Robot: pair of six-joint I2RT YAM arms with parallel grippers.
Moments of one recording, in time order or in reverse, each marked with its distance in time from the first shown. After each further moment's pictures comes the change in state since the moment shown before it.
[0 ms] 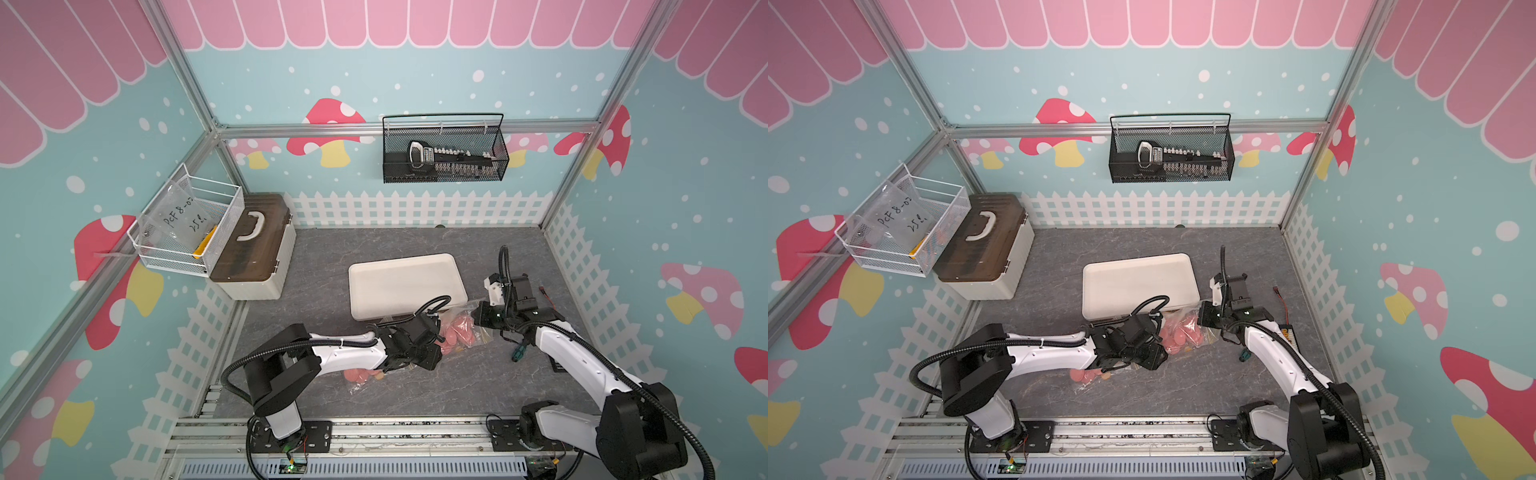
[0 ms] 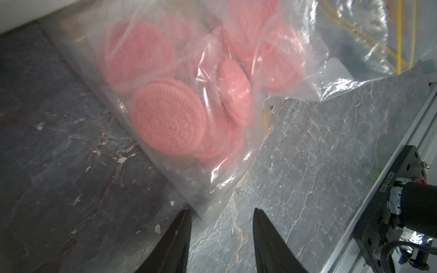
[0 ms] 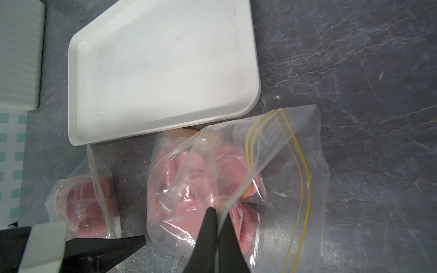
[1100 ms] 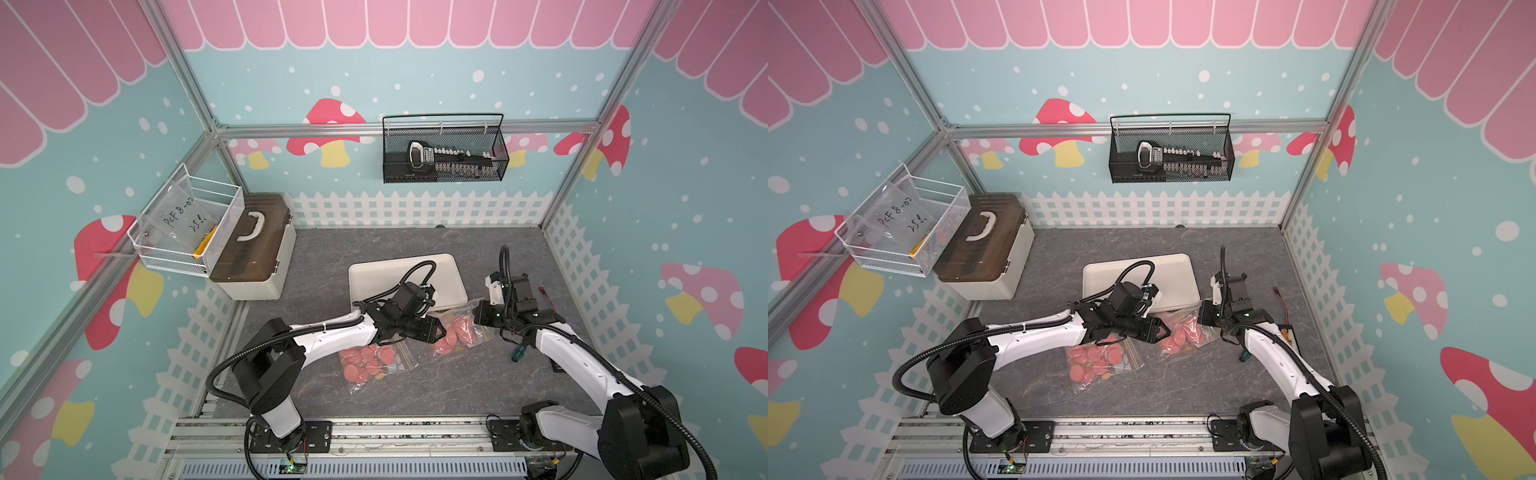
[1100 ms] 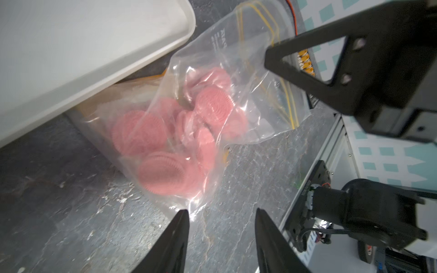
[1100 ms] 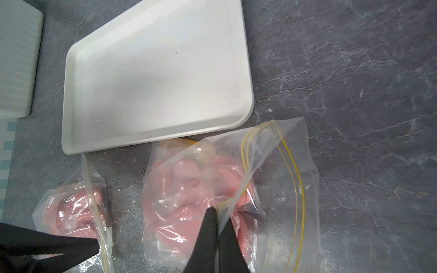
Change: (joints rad) left arm 0.163 -0.042 0.112 -0.060 0.254 0.026; right arm 0.006 -0.016 -0.011 0.032 0.056 -0.002
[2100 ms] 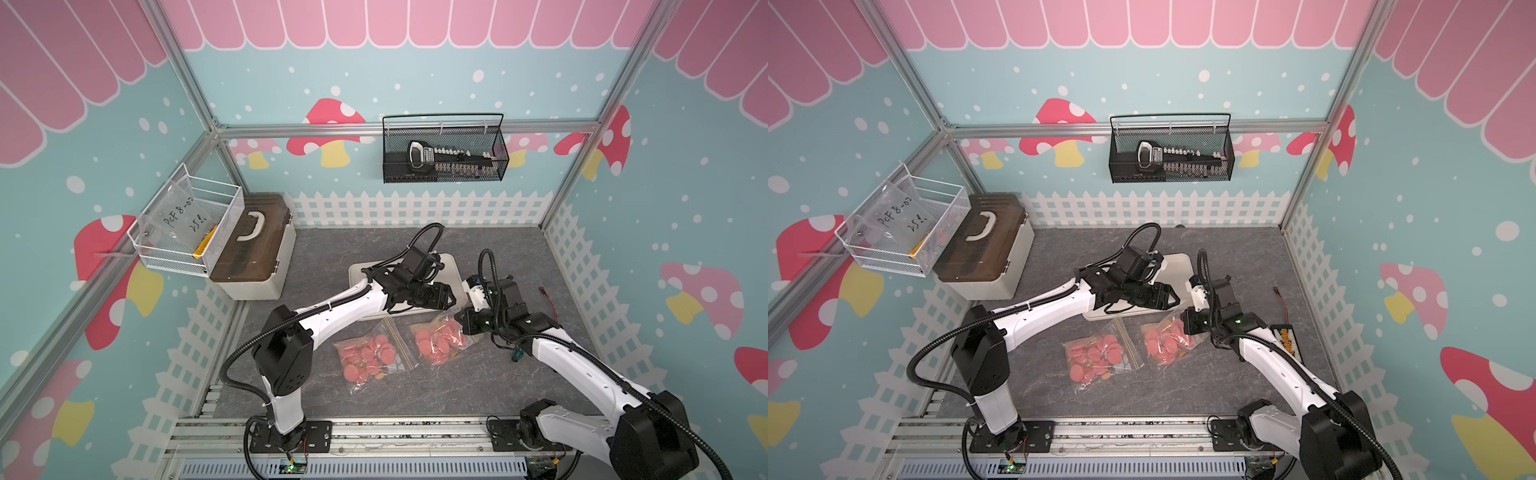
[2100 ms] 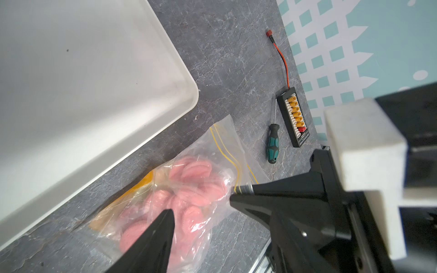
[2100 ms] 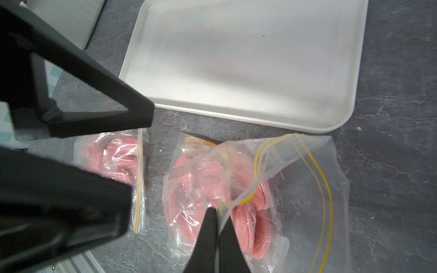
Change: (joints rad) left arm 0.090 0.131 0.443 -0.308 0.018 -0.005; right arm 0.157 -0.048 0.000 0.017 -0.081 -0.137
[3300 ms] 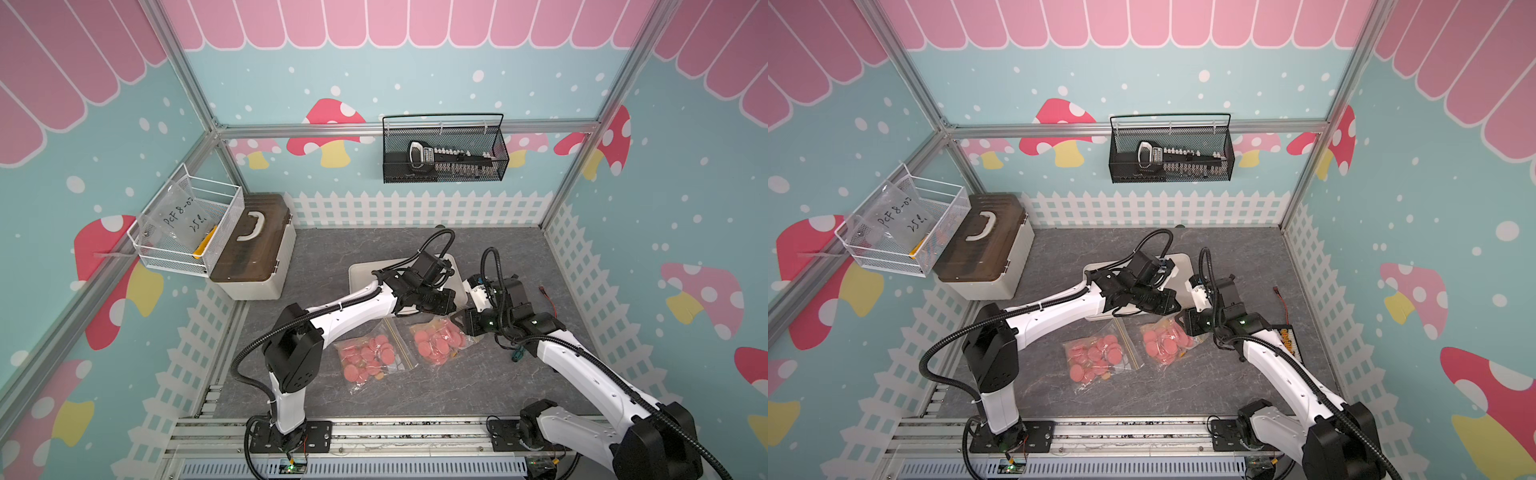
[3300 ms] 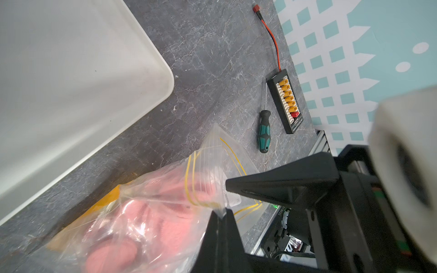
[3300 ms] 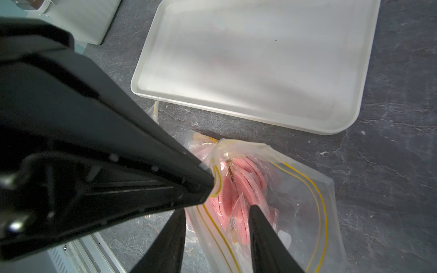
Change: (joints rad) left arm -0.048 0.071 0.052 -0.001 0.048 0.017; right arm -0.003 -0.039 0.023 -0.058 -0.061 -0.058
